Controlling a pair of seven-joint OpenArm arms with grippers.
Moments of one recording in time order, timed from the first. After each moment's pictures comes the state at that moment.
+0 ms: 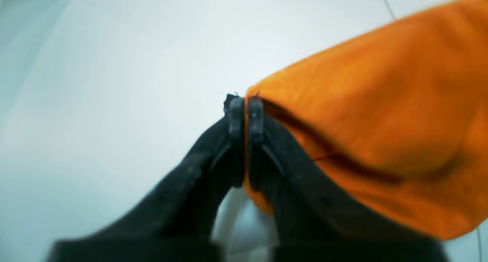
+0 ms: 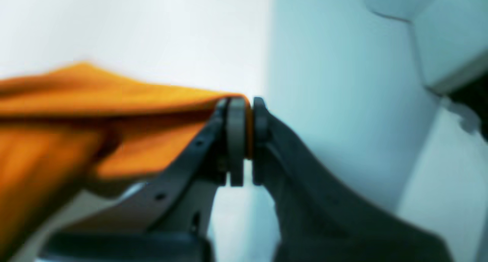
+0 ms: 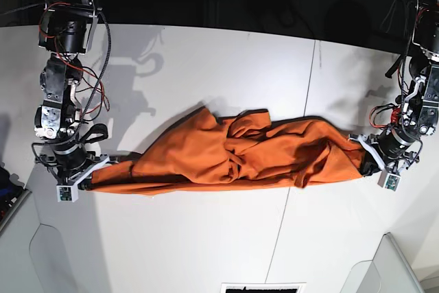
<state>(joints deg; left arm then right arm) -11.5 -39.9 13.1 67.8 -30.2 -12.7 15.9 17.0 7.8 12.3 68.5 -2.3 12.9 -23.7</state>
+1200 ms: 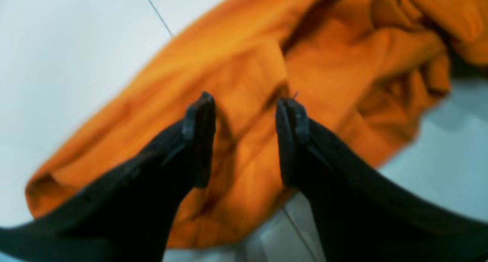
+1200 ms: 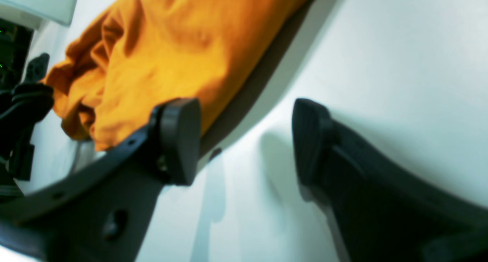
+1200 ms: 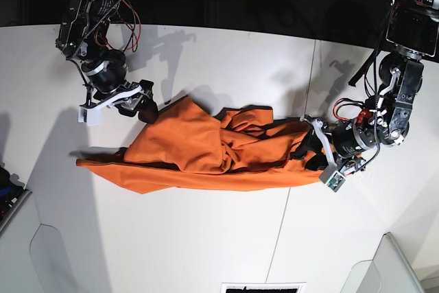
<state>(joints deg) -11.5 -31.0 14.0 79.1 -29.0 -27.6 30.5 -5.4 -7.1 23.2 85.2 31.2 25.8 -42.7</state>
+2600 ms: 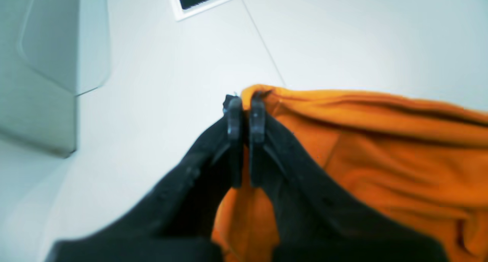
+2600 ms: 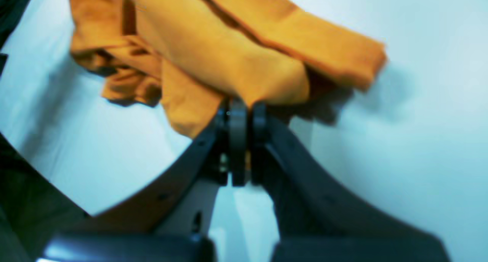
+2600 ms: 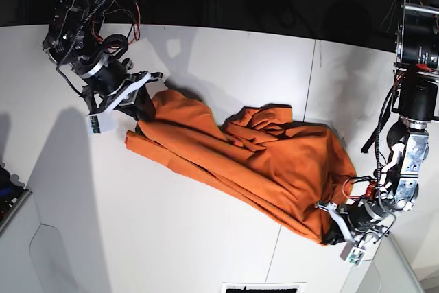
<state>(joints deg) -35.4 -28.8 17.9 58.6 -22.0 -20.8 21.2 -10.5 -5.5 17.2 106.2 26.8 29.2 -54.1</state>
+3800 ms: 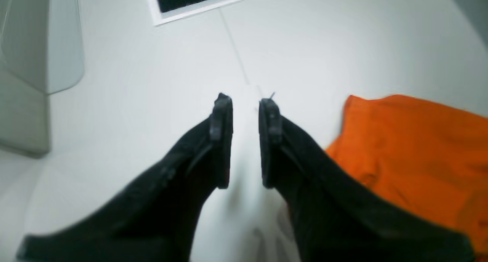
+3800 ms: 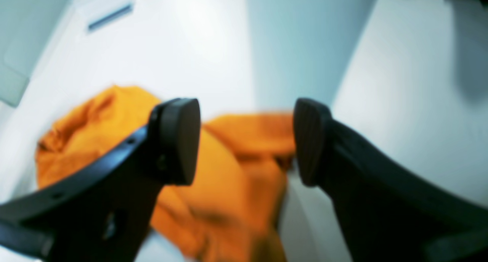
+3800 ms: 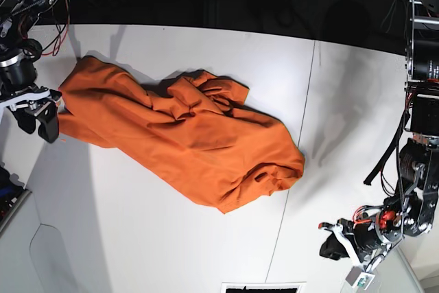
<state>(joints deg) -38.8 -30.9 16.0 67.9 -39.5 -21.9 42.5 -3.9 -0.6 43.5 106.6 37.5 29.2 -51.1</state>
